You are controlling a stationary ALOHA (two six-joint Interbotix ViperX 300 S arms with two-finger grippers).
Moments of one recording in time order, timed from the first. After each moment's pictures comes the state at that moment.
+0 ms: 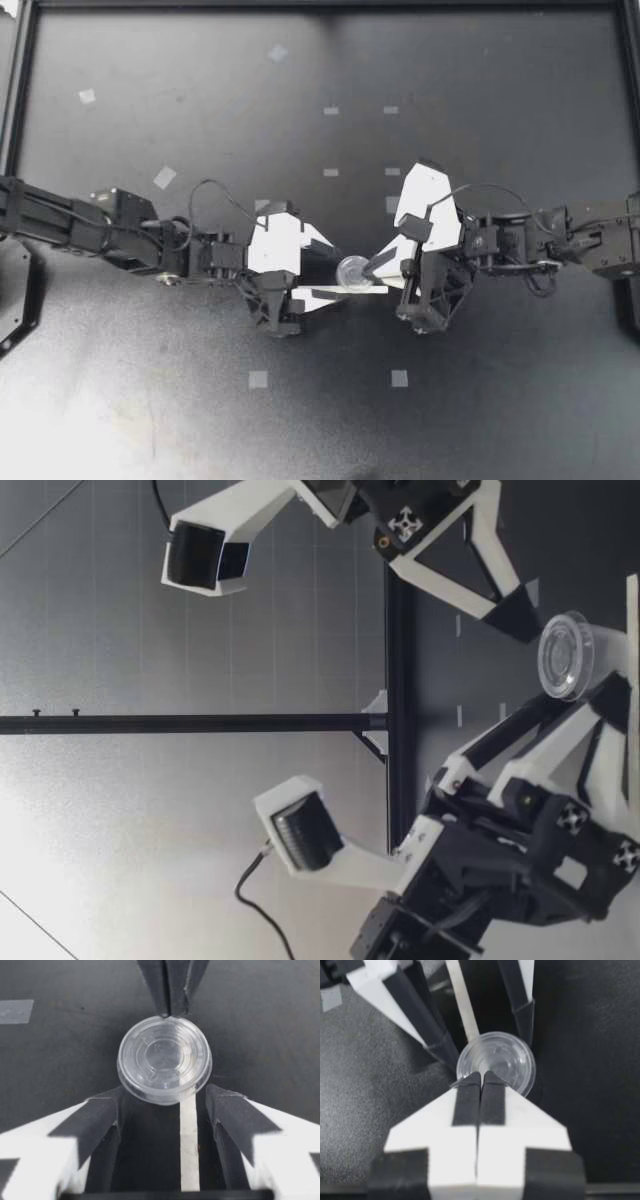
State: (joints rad) left arm 0.04 0.37 0.72 0.03 -0.54 0.01; right arm -0.05 0.06 0.86 0.02 -0.19 0.31
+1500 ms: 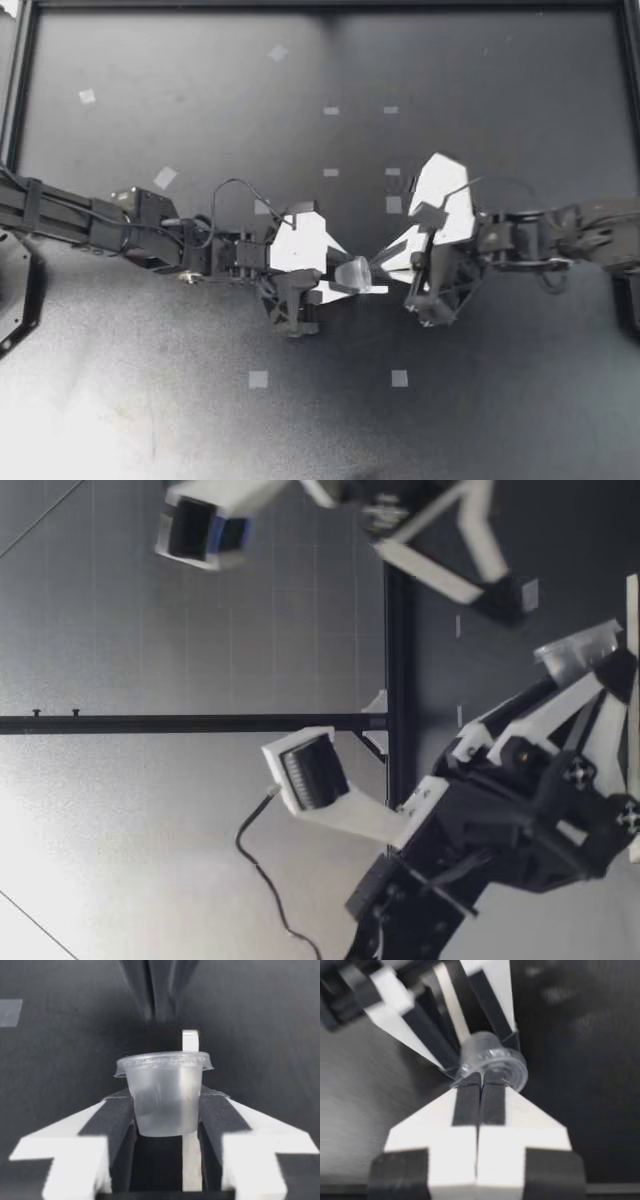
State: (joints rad) left arm 0.04 0.37 0.64 0.02 -0.39 0.01; right arm -0.06 -0.02 0.93 0.03 -0.26 0.41
